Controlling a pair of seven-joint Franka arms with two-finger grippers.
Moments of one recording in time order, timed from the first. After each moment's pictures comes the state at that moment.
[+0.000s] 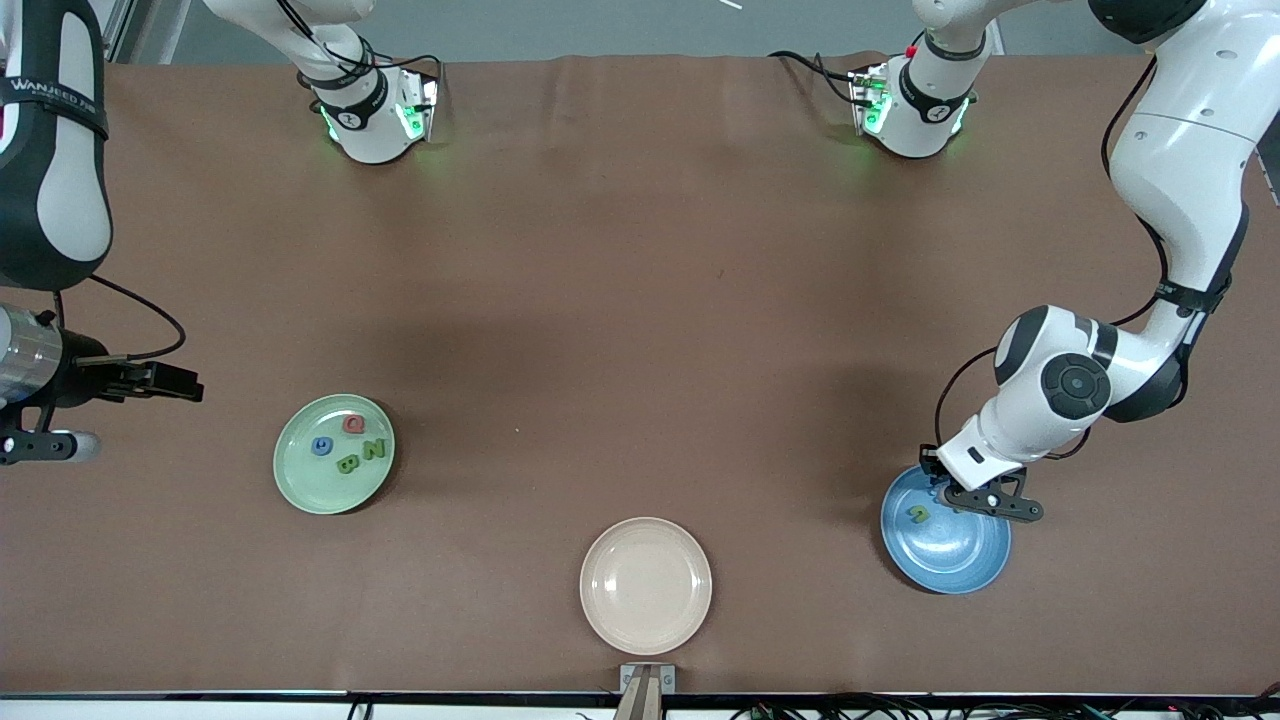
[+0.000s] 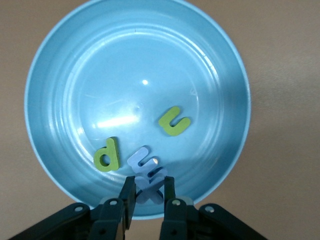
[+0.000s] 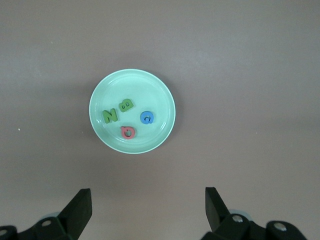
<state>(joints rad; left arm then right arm) 0.41 0.76 -0.58 -1.71 0.62 2.42 -0.24 0.00 0.36 -0.07 -1.38 0.02 1.63 -0.06</state>
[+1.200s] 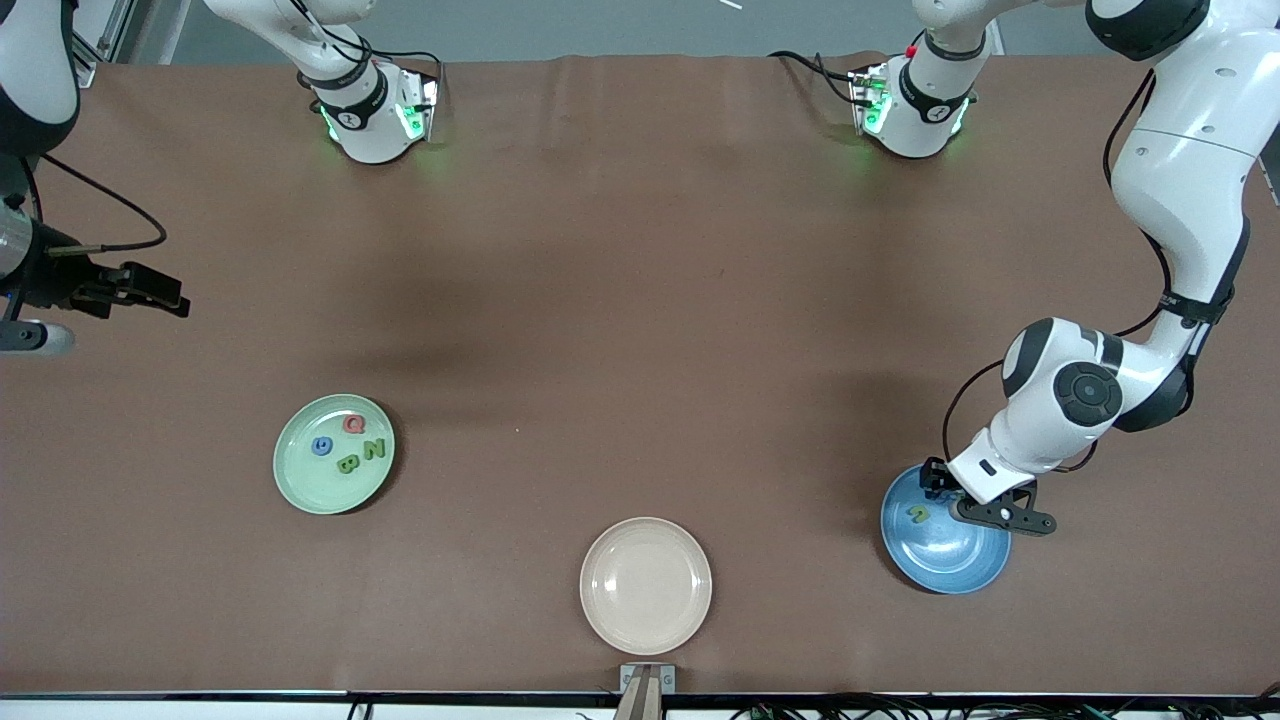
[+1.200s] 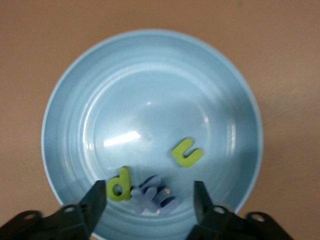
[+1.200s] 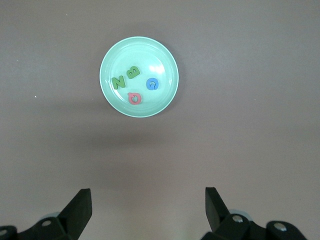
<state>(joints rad) 0.41 0.79 -0.59 -1.65 0.62 2.47 -0.23 -0.01 0.04 -0.06 -1.69 0.02 1.64 -0.07</state>
